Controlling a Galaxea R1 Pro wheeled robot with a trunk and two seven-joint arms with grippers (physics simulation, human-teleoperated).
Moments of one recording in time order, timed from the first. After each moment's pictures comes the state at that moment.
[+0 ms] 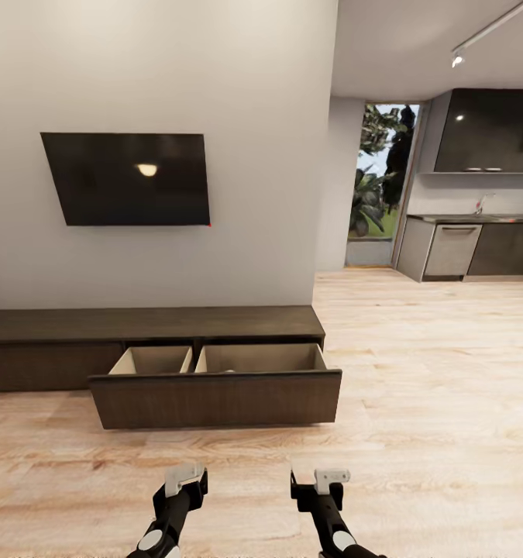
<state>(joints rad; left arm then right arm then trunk) -0.38 0.03 -0.61 -0.53 0.72 -0.29 0.27 -0.51 0.11 0.82 -0.22 -0.69 -0.44 -0.23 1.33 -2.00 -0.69</state>
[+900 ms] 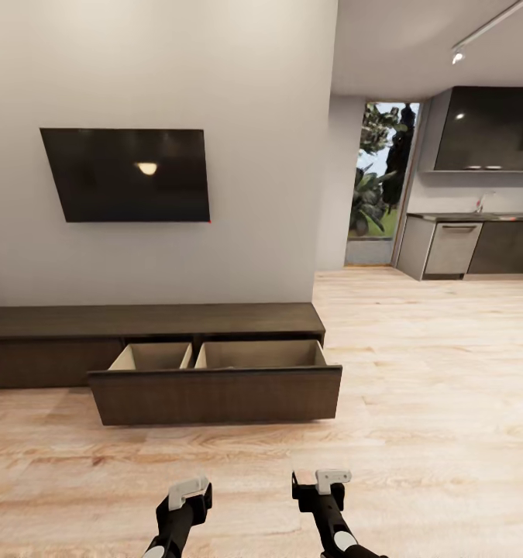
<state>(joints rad) -0.35 0.01 -0.63 -0.51 0.70 -0.30 0.26 -0.51 0.10 0.83 -0.21 -0.69 -0.44 -0.23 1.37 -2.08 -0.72</state>
